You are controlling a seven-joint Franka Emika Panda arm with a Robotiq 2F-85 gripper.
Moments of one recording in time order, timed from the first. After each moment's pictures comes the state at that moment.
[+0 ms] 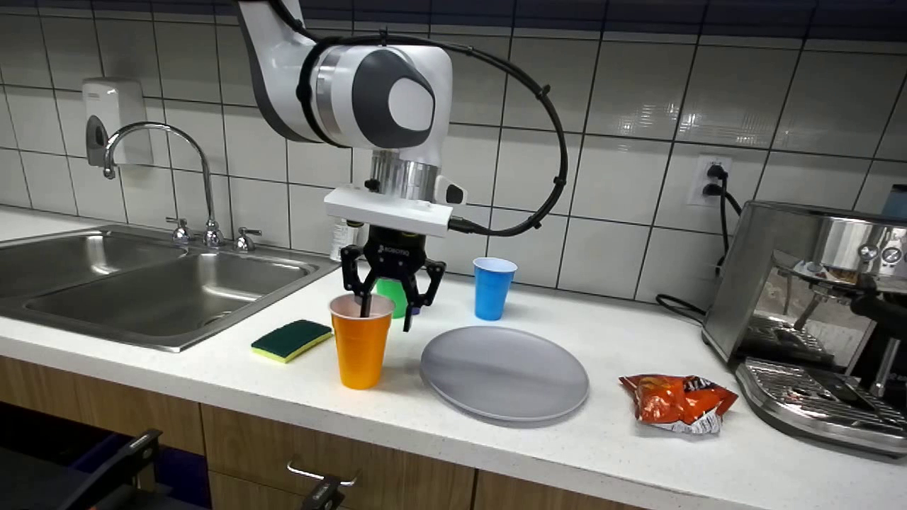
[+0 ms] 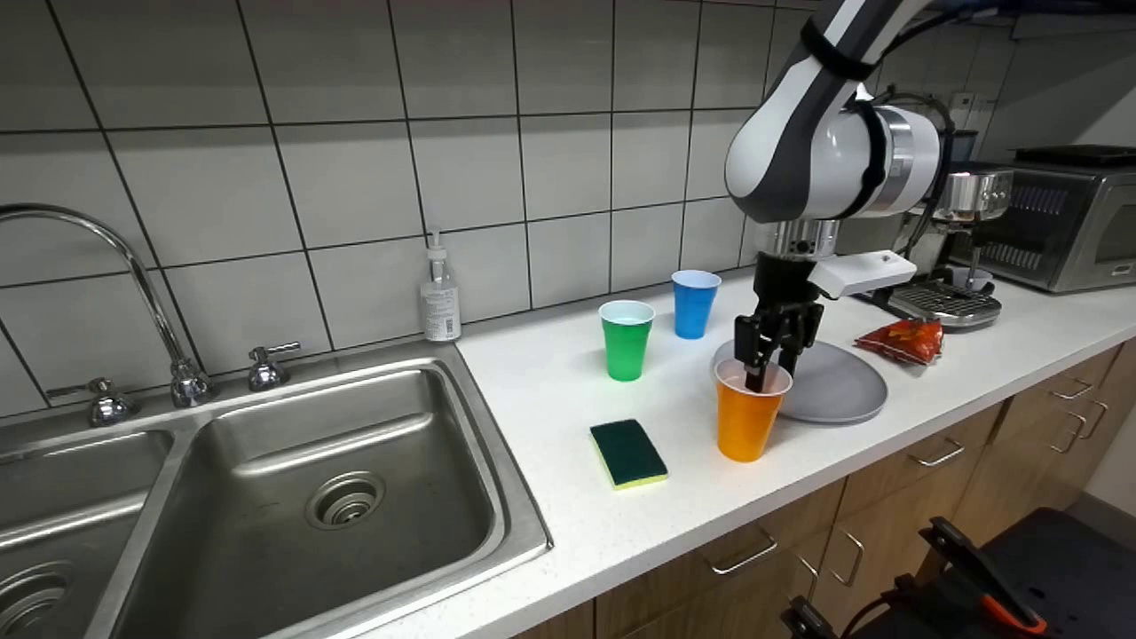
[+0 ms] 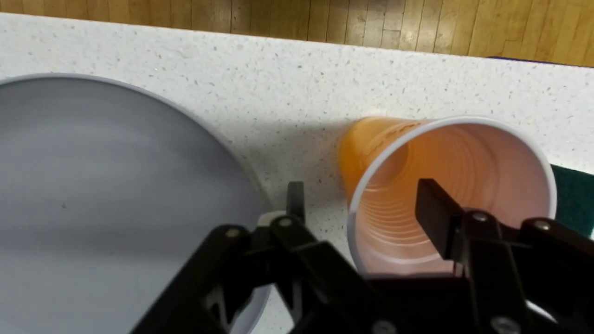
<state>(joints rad) -0.10 0.09 -0.12 -2.55 0.09 2.56 -0.46</state>
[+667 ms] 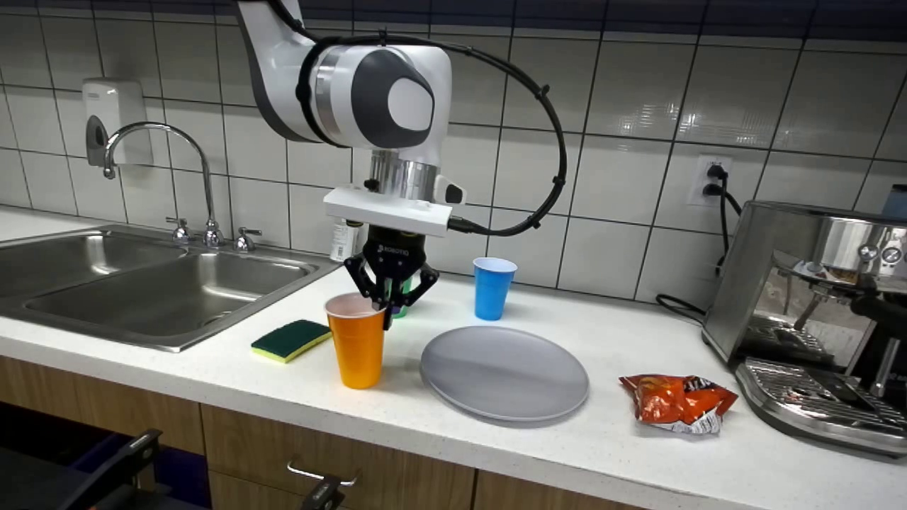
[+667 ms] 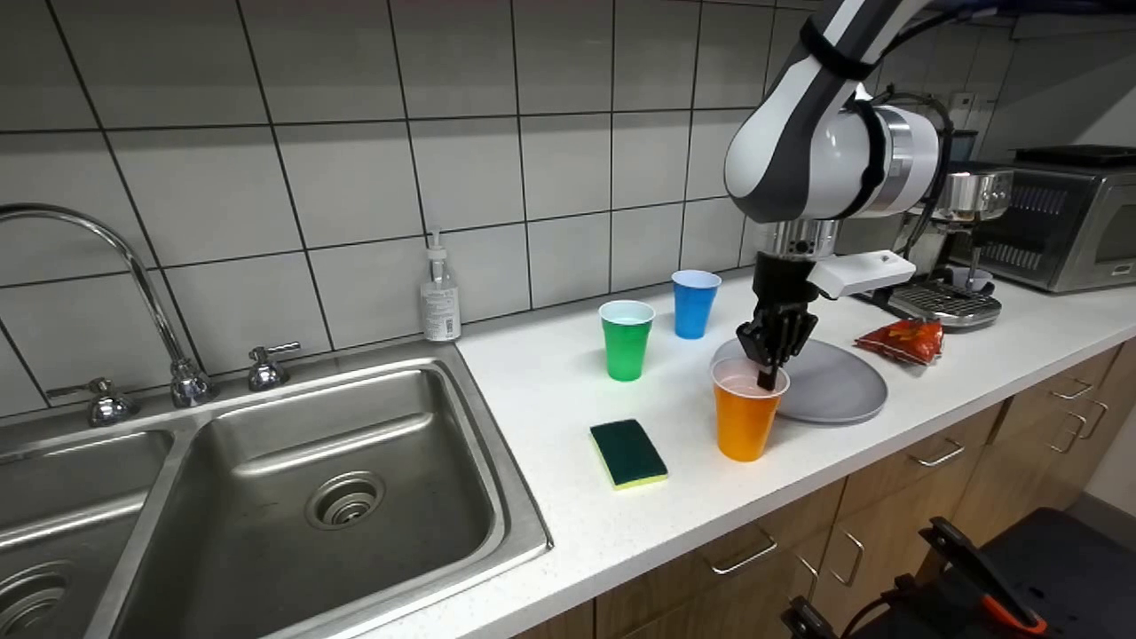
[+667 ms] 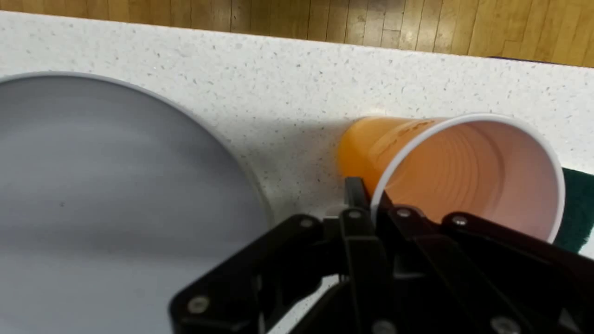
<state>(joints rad) -0.10 0.09 -0.11 -2.55 0.09 2.57 -0.46</state>
